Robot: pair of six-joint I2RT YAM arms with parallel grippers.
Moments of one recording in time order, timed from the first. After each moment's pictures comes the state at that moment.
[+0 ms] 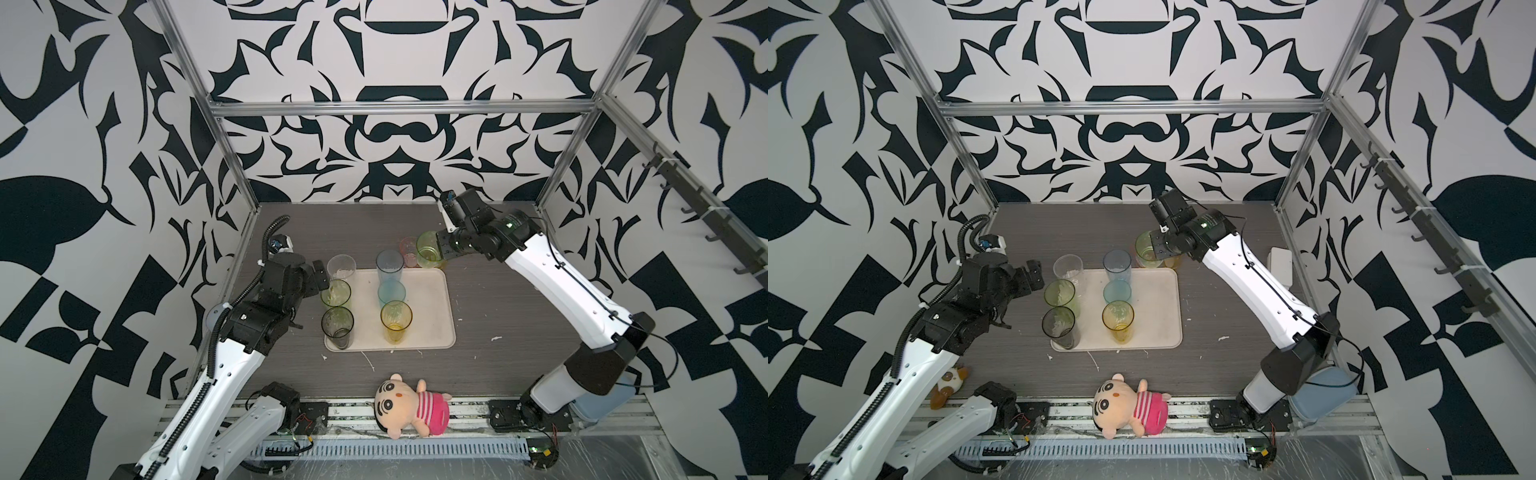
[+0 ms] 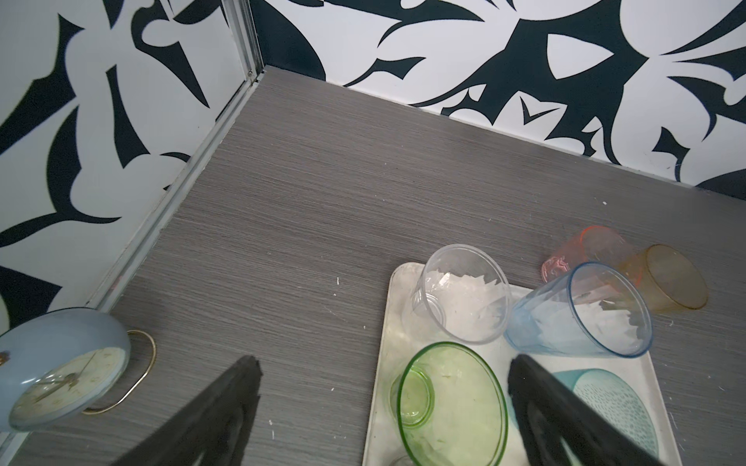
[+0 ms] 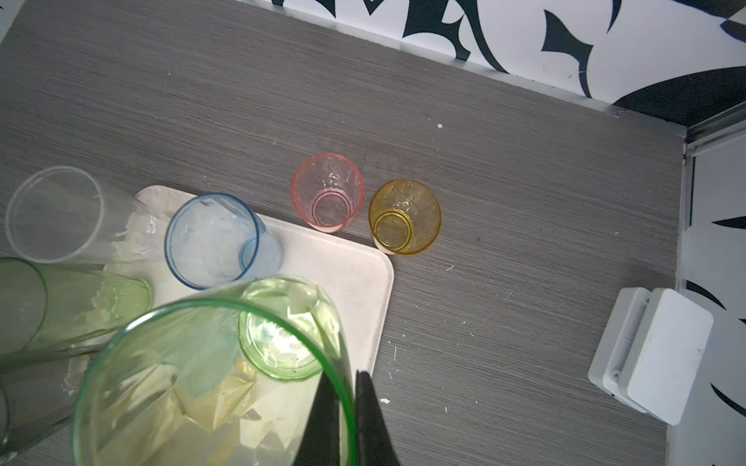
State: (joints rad) left arm -0.43 0.86 0.97 -0.73 -0.37 -0.46; right arm 0.65 1.56 1.75 -1.13 0.23 0.29
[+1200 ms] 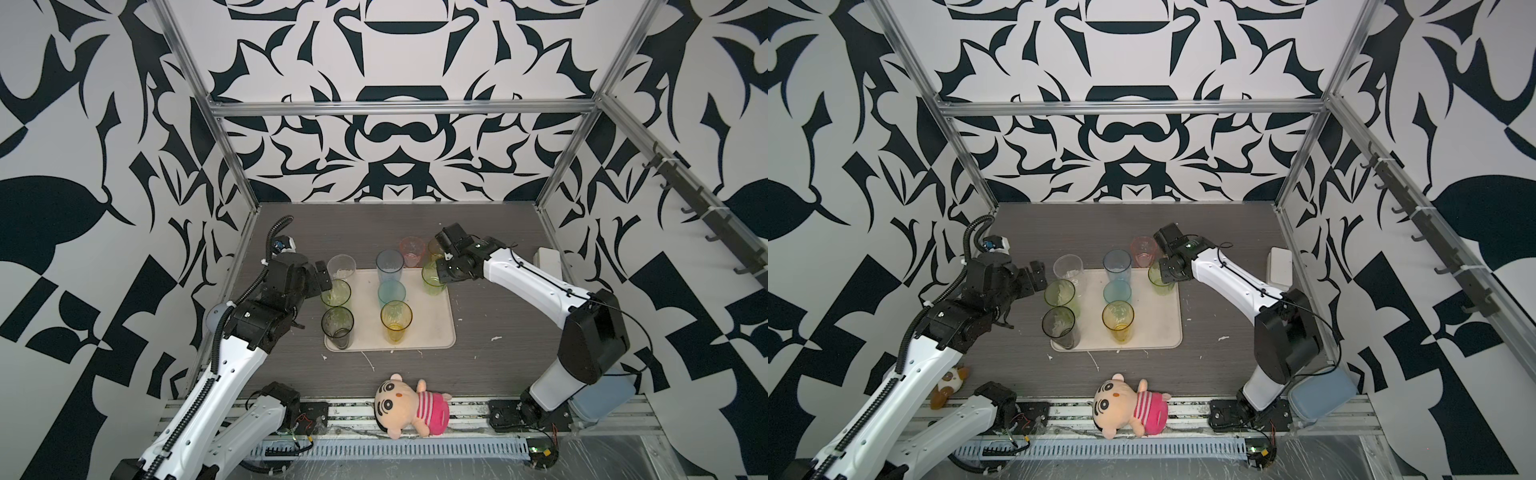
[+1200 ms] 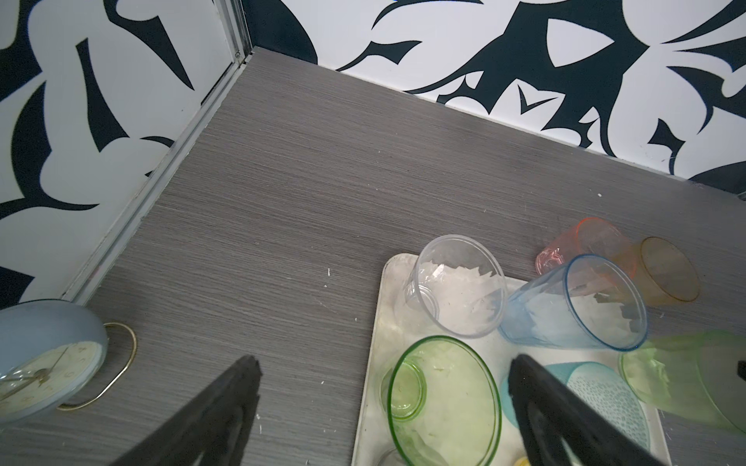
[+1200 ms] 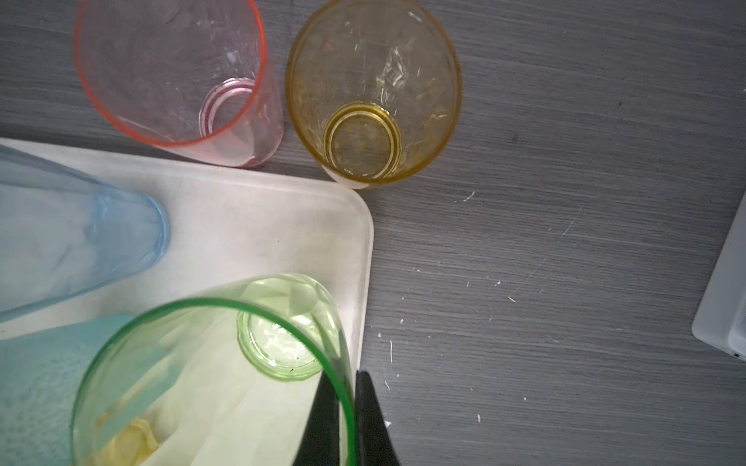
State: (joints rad) left arm -0.43 0.86 0.95 -0.72 -0.34 -0.48; right arm 0.55 1.65 1.33 -0.82 0.20 0.39
